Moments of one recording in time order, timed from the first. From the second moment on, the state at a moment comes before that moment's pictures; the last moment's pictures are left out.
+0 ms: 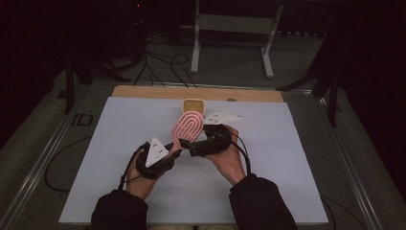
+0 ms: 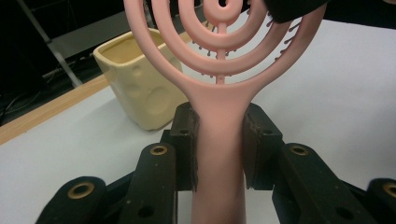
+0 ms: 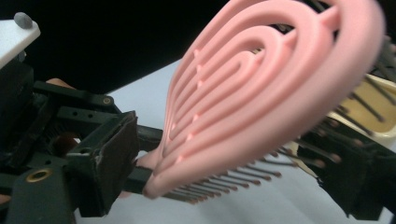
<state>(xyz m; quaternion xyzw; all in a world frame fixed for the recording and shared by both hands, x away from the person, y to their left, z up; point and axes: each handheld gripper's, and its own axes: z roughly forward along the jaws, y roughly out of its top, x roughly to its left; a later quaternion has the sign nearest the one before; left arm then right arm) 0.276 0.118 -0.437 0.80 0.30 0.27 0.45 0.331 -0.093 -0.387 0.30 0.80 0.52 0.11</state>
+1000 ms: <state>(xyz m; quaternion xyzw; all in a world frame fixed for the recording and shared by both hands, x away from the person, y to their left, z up) 0.276 0.120 -0.438 0.79 0.30 0.27 0.46 0.329 -0.078 -0.385 0.31 0.79 0.52 0.07</state>
